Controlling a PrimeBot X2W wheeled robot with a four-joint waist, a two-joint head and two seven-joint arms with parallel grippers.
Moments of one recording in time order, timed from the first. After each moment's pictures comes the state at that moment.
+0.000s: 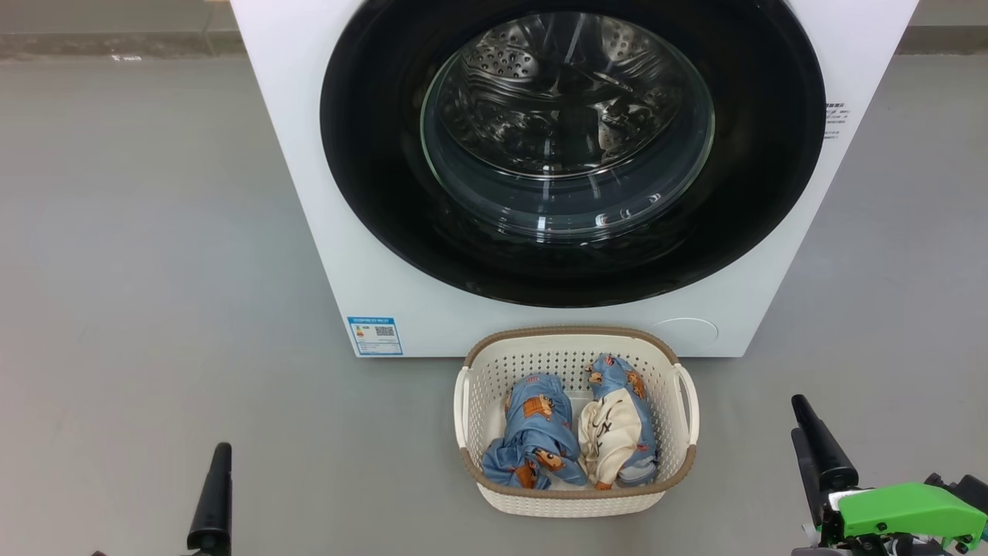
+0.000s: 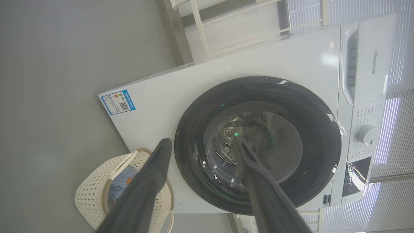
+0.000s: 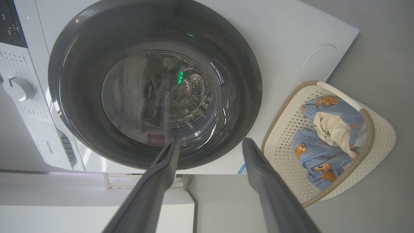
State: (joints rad) left arm -0.02 0.07 -0.01 0.26 -1.46 -0.10 0.00; right arm -0.03 -0.17 0.14 0.31 1.61 0.12 -0.10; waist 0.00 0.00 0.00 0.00
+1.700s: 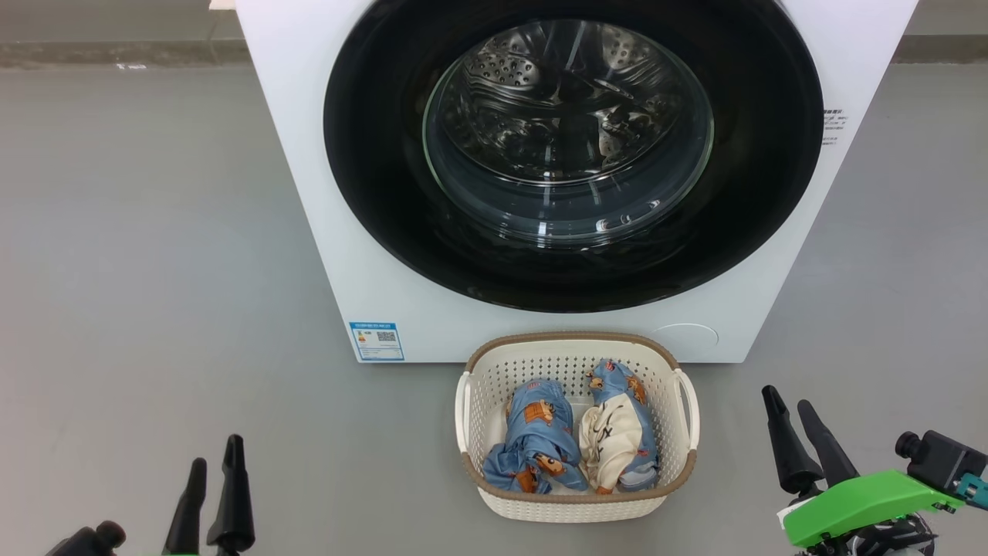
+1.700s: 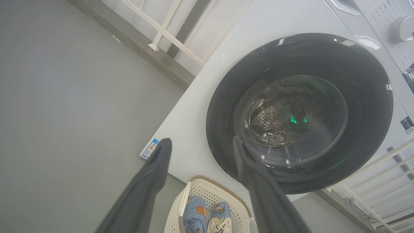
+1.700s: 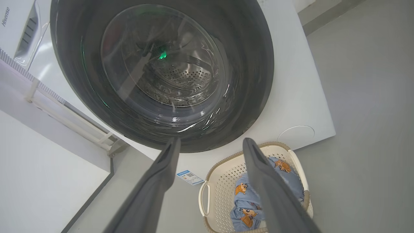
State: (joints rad) left arm -0.02 0.10 -0.04 0.26 -0.86 -0.11 -0.13; right arm -0.07 -0.18 0.16 0.35 0.92 0.13 -0.18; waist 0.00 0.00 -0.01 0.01
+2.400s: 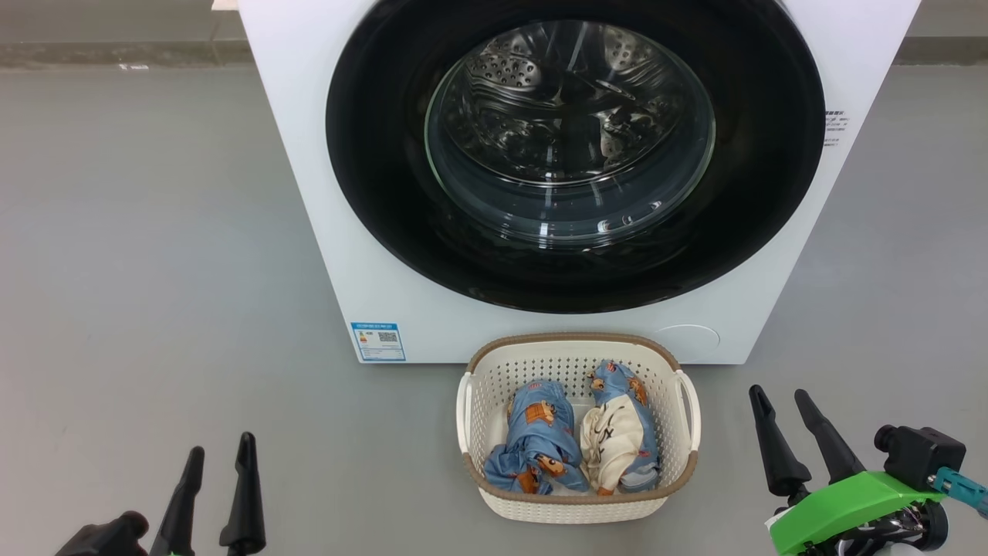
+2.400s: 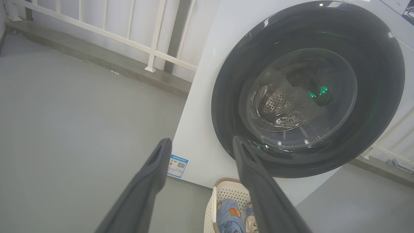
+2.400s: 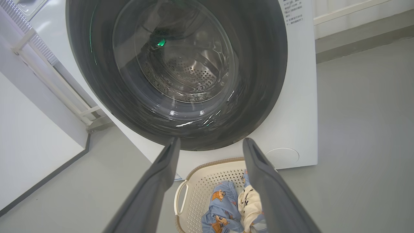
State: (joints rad) left arm -0.02 0.12 -0.05 0.26 -0.58 -0.12 -0.18; right arm -0.08 -0.18 0.17 0.36 0.66 0.13 -0.21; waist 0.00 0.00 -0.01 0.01
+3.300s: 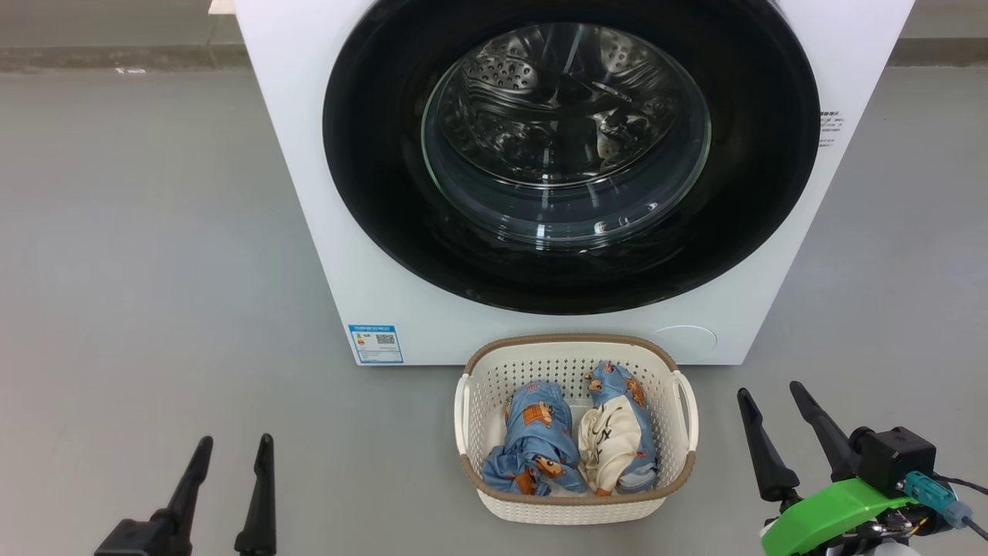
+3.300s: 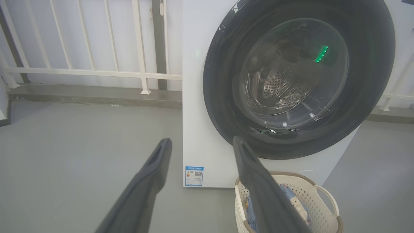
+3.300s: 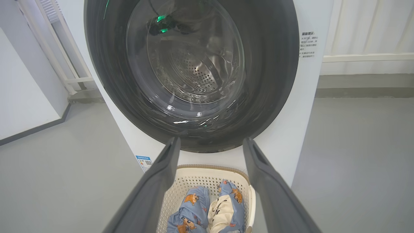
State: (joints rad) left arm -0.02 0.14 -0.07 0.26 -0.30 -0.13 -0.25; right arm -0.08 -0.17 0.15 0.36 0.37 0.13 -0.25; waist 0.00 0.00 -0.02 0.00
